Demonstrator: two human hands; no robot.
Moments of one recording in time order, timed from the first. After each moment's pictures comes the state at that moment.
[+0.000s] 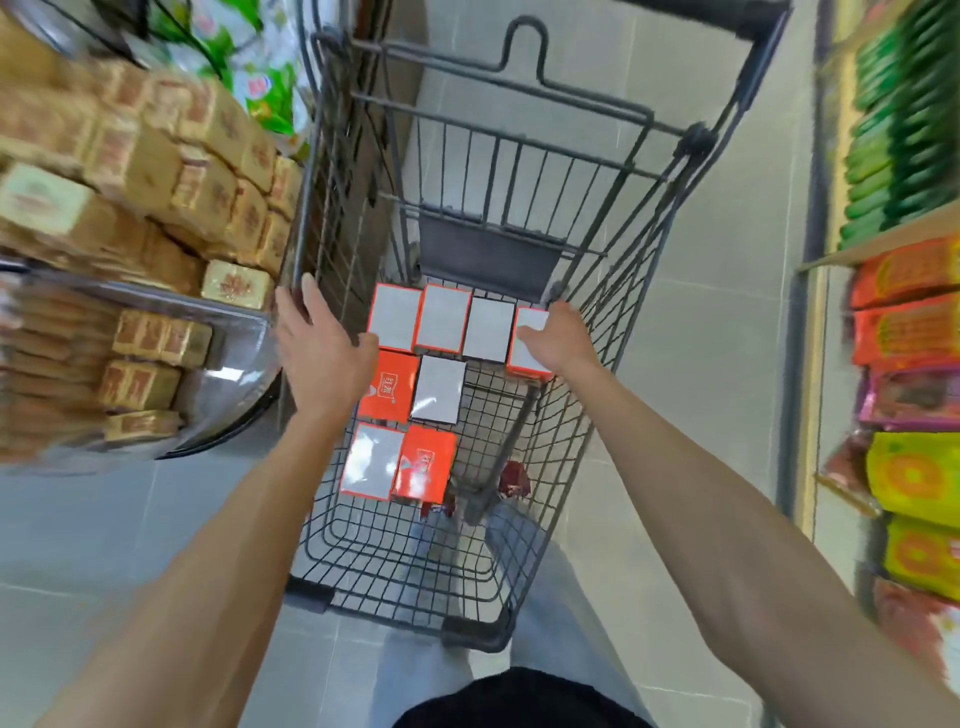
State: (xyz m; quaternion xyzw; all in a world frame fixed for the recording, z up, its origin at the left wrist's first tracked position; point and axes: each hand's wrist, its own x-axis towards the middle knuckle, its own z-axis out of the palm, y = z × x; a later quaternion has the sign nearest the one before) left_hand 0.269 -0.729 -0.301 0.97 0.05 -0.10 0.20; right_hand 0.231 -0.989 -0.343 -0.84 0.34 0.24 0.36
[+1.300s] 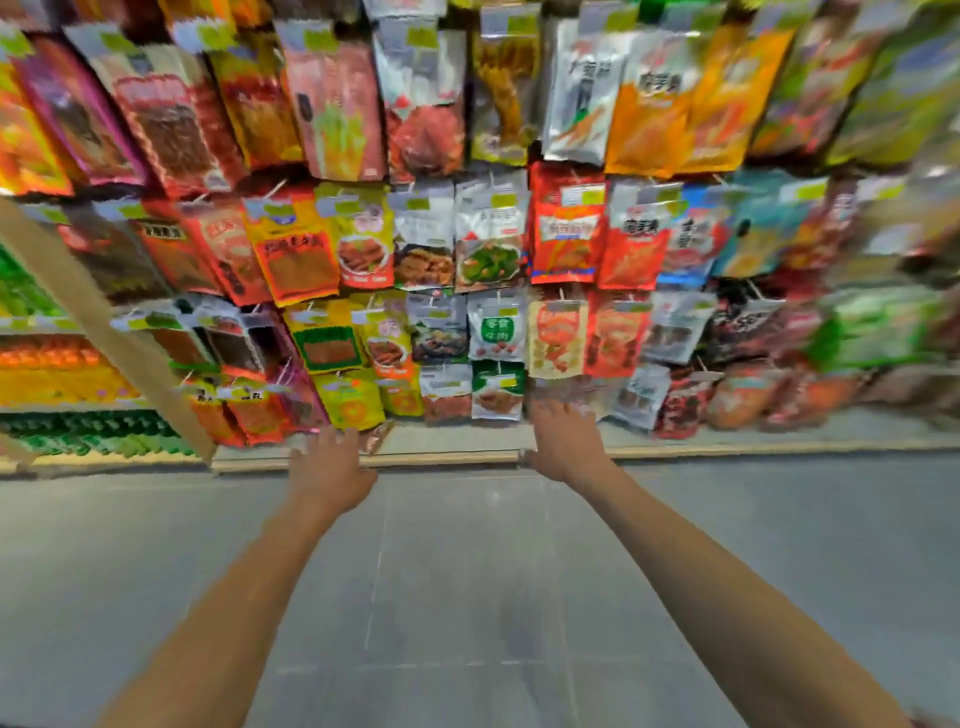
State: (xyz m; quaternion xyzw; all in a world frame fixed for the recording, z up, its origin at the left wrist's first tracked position) left_hand -0.177 -1.029 -0.079 0.57 -0.81 -0.04 -0.09; right_hand -0.453 -0.915 -0.067 -0.56 0.82 0.04 0.10
